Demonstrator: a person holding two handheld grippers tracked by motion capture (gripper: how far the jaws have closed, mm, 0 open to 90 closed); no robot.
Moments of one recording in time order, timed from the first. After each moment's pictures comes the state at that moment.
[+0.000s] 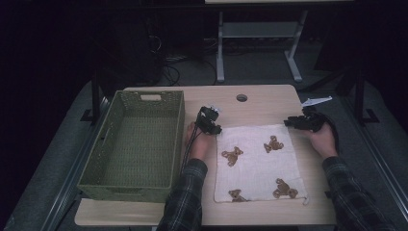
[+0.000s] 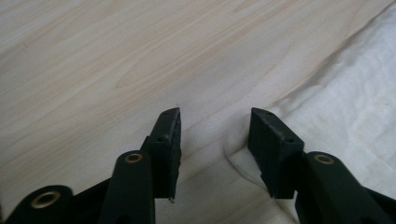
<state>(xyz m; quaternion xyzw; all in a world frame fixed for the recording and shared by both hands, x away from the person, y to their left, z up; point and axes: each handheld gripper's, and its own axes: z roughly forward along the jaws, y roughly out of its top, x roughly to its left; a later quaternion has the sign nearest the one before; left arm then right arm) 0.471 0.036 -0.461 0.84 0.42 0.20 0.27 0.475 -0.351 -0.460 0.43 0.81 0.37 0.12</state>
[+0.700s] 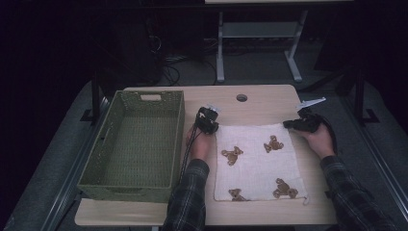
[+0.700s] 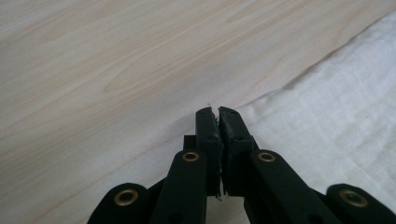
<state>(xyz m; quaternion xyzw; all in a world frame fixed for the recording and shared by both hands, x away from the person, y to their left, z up) 0.472 0.039 -0.465 0.83 0.43 0.18 0.31 0.481 -0.343 -0.471 0.43 0.83 0.35 0.11</state>
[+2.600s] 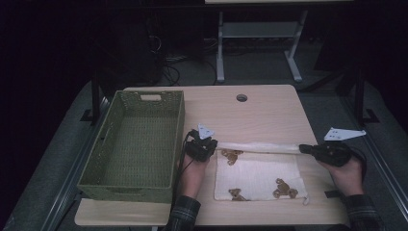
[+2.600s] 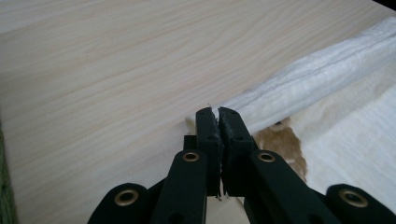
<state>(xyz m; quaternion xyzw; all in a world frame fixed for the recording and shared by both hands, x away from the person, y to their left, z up) 0.343 0.065 -0.430 0.80 0.41 0.18 0.39 0.328 -0.363 -0.436 0.37 0.81 0.43 0.13</state>
